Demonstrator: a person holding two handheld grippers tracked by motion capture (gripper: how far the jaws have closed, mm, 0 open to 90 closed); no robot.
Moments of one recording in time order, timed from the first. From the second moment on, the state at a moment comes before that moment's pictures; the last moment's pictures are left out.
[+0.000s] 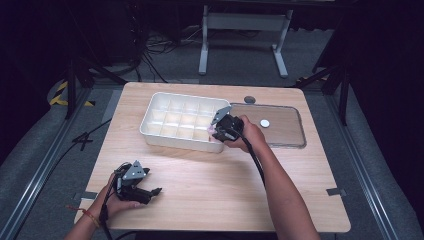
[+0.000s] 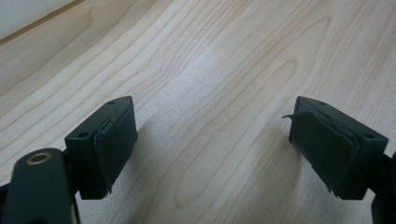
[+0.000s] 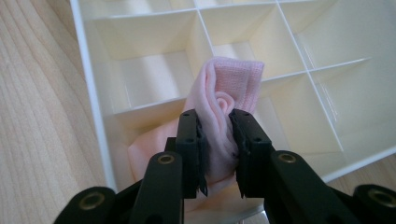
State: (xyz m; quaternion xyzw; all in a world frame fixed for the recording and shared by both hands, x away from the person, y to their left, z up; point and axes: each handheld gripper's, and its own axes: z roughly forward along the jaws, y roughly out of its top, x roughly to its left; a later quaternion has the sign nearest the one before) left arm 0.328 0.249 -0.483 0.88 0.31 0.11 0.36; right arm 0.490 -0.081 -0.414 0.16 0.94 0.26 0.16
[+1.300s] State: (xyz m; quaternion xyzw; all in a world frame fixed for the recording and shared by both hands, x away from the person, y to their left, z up) left arm 0.329 0.248 -0.483 0.88 0.30 0.11 0.36; right arm 0.500 -0.078 -0.412 0.18 0.95 0.22 0.11
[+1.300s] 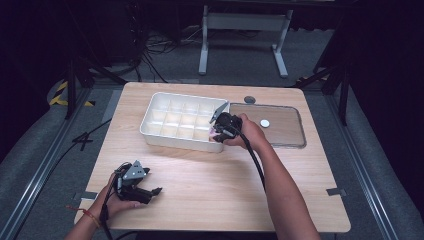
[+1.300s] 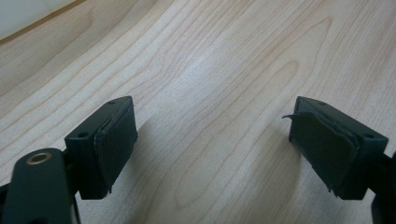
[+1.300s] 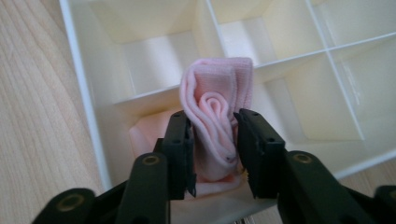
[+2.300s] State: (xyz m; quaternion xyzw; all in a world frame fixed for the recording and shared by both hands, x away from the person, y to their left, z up) left arm 0.329 0.249 -0.482 0.88 0.30 0.12 0.35; right arm 0.506 -0.074 -0.408 0.21 0.95 0.21 0.09
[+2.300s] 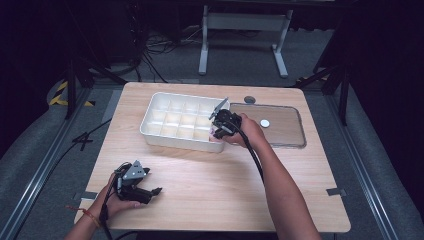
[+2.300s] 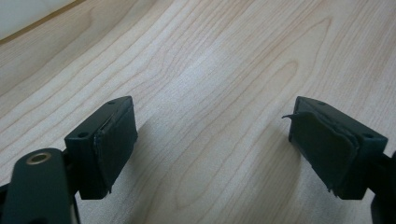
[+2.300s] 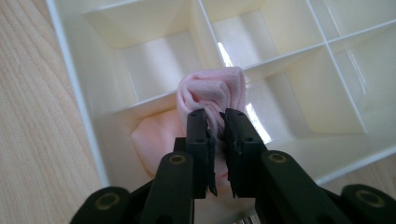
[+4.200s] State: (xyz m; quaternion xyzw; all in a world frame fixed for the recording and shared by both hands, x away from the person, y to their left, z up) left arm 0.329 0.249 -0.483 0.88 0.30 0.12 0.35; right arm 0.442 -0.138 -0.372 0.22 0.91 0.31 0.16
